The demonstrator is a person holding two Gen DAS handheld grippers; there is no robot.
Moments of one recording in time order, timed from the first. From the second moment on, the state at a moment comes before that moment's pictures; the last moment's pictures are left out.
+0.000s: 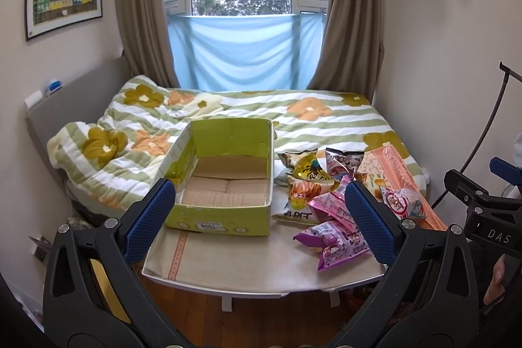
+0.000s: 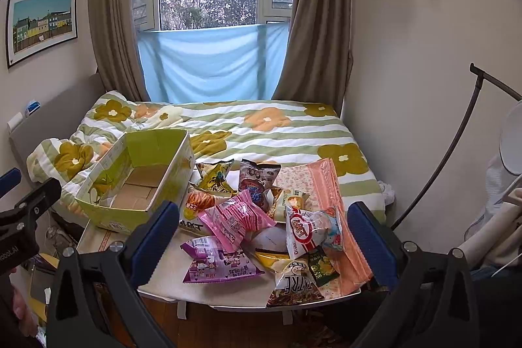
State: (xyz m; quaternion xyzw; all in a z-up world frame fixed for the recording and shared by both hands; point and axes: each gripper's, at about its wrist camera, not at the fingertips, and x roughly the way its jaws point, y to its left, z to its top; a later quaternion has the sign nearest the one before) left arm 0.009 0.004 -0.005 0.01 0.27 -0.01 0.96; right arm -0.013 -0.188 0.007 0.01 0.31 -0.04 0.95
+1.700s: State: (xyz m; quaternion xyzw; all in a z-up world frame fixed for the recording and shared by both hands) left arm 0.016 -0.003 -0.007 0.00 0.28 -0.03 0.96; right arm -0.012 -0.188 0.004 0.01 0.32 -0.04 0.95
